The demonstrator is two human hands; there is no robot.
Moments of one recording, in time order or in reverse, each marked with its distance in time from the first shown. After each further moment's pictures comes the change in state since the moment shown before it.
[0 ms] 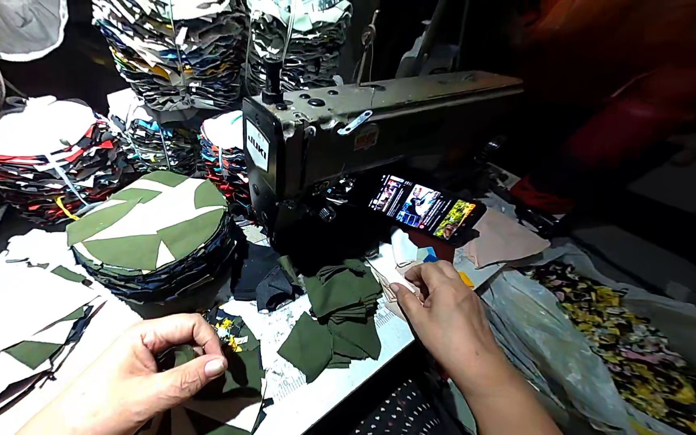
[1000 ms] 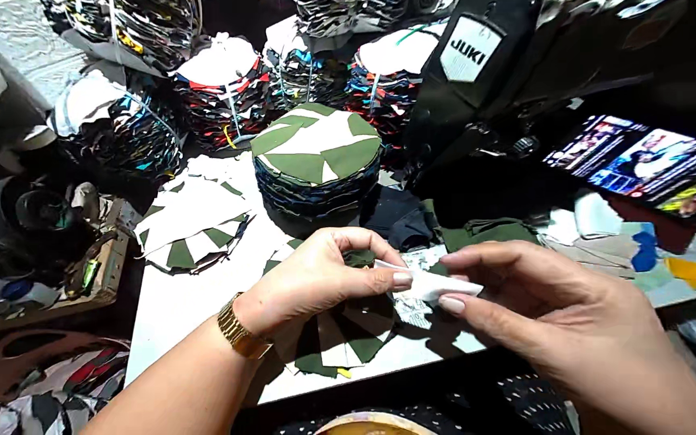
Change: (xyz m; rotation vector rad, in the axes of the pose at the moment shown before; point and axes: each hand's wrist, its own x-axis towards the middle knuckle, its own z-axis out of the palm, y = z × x) left_hand -0.008 0.043 0.023 -0.327 0.041 -0.268; right_hand -0.042 -0.119 -0.006 0.997 -0.374 -0.365
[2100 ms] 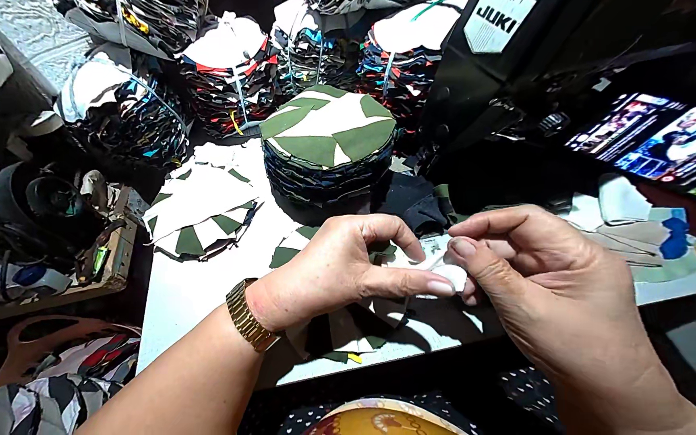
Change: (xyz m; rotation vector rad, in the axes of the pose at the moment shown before) left_hand 0.008 -0.012 -0.004 0.364 -0.056 0.318; right_hand 0.008 -0.001 0.025 -0.023 0.147 0.005
